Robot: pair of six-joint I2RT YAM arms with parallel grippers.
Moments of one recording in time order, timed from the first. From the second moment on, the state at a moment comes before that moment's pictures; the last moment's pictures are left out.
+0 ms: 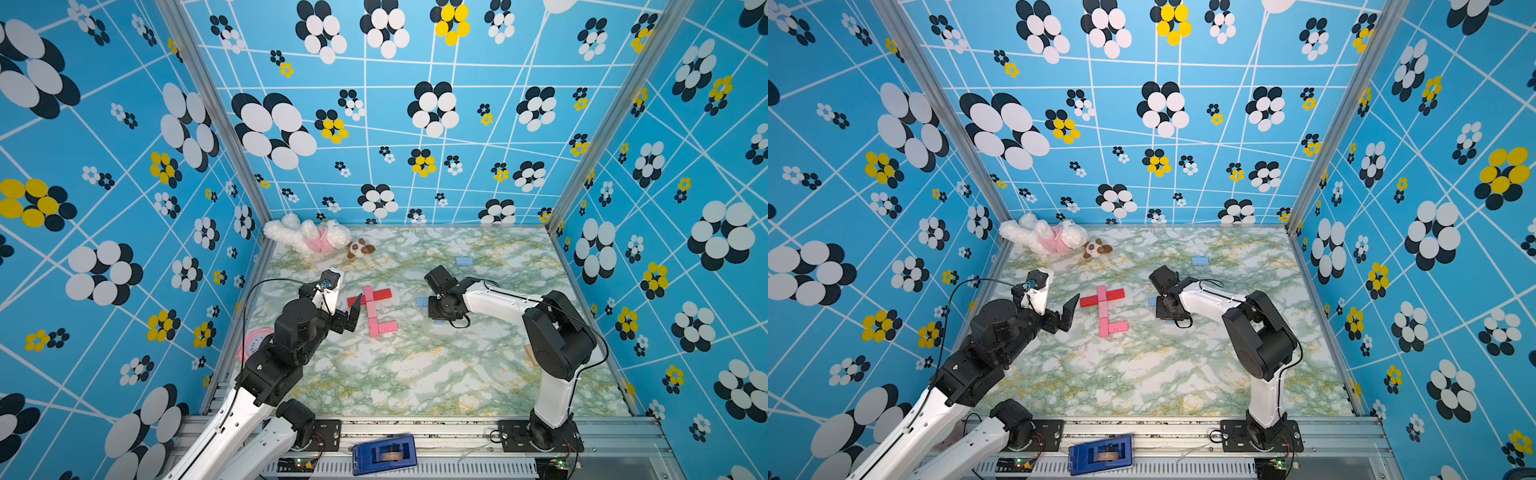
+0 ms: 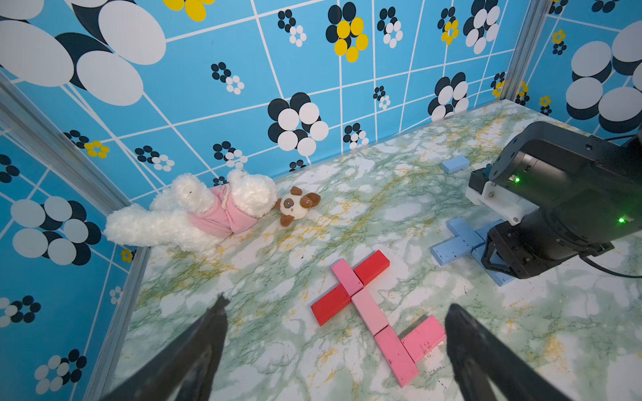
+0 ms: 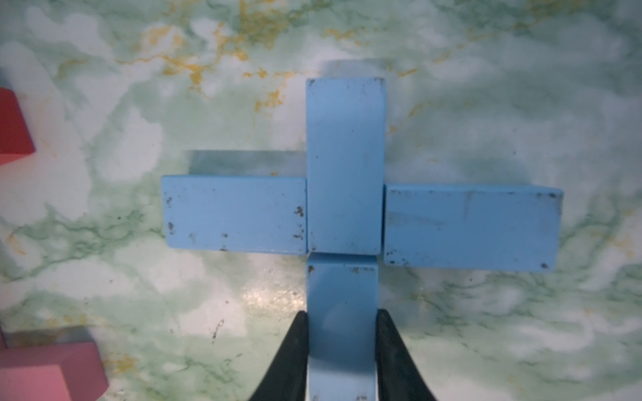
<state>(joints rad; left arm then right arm) -0.54 0.65 0.76 -0.37 -0.20 0.08 0.64 1.89 1.23 -0.57 0.13 0.62</state>
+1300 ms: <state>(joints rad) -0.54 0.65 0.76 -0.37 -0.20 0.08 0.64 1.90 1.23 -0.58 0.14 0.65</state>
